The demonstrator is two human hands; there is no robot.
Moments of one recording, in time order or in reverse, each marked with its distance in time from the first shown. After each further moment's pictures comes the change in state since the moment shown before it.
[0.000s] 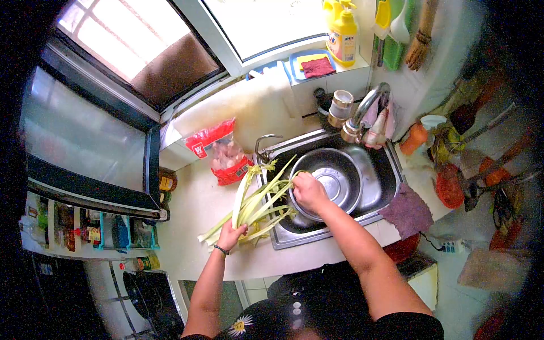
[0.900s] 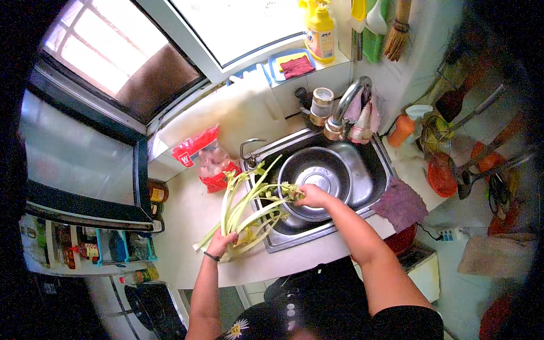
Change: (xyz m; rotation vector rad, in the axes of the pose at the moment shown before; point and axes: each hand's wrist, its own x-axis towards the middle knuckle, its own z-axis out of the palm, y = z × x) left_hand -0.004 0.005 -0.012 -0.161 -0.151 -0.066; right_hand -0.029 0.065 -0.016 0.133 -0.565 0.310
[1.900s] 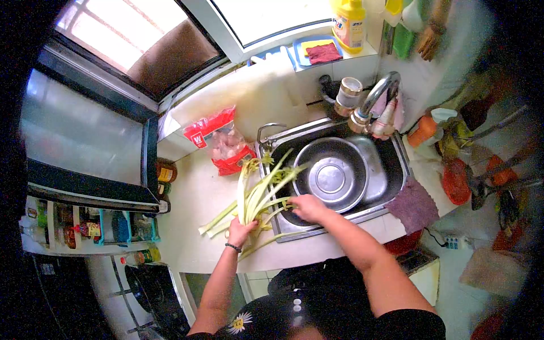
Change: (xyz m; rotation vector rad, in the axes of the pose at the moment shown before) left_hand 0.009 -0.033 0.035 0.219 0.378 -0.009; right_hand -0.005 -0.031 0.075 -0.230 0.012 -0.140
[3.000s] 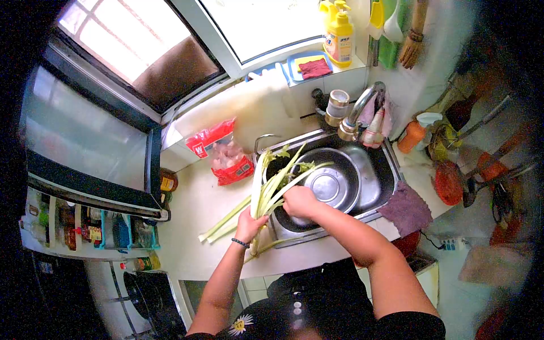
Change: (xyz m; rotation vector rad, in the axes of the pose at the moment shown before) left_hand 0.001 0.084 0.040 0.015 -0.098 0.122; right_hand 0.017 -0.063 -0.069 -0.302 0.093 0.003
